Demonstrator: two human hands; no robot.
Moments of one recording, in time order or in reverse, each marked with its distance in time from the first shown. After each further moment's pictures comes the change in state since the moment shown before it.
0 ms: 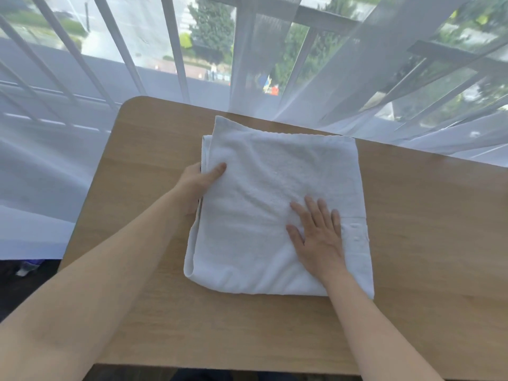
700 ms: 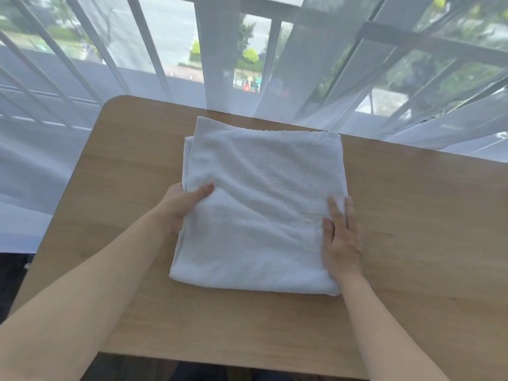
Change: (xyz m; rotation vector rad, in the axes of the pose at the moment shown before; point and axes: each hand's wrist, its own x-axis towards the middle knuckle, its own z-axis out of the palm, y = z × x) left_hand -0.039 -0.023 0.043 0.002 0.087 -0.085; right_hand -0.021 0.095 -0.012 0.361 0.232 0.270
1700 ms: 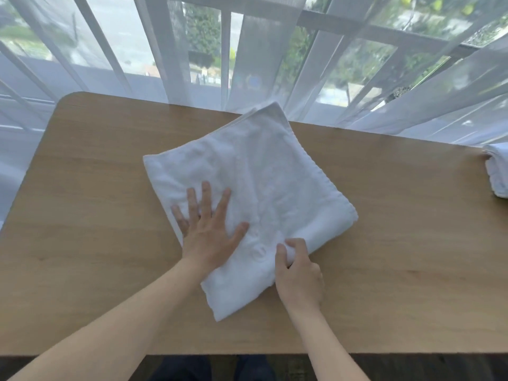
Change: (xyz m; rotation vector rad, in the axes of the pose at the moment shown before) left_hand -0.043 -0.097 0.112 1.296 0.243 0.564; right_hand -0.092 -0.024 -0.012 0.047 -0.085 0.280
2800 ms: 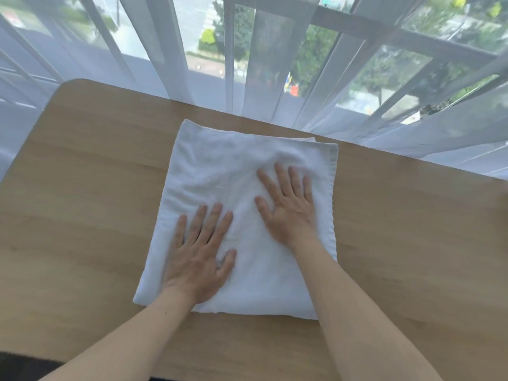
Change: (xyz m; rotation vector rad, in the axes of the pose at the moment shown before) left_hand -0.017 0.026 0.006 0.156 0.011 0.132; right_hand 0.190 -0.034 0.005 -0.515 -0.102 -0.712
